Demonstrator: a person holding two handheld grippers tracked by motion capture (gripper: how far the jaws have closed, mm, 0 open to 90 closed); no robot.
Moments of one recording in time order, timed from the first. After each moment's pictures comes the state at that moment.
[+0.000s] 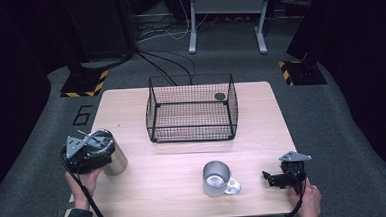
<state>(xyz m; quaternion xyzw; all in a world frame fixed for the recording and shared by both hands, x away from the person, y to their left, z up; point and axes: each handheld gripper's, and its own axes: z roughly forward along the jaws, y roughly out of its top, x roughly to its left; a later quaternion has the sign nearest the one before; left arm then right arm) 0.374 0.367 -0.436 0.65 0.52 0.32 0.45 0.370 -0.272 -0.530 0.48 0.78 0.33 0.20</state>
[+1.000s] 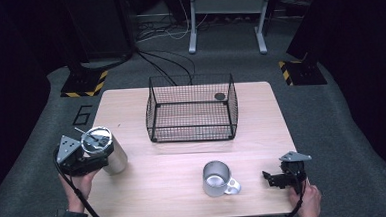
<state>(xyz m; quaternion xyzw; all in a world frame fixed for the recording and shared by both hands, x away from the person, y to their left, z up) 0.356 0.359 -0.404 0.66 0.46 0.33 0.49 0.371 -0.272 -0.530 0.48 0.78 0.33 0.20</state>
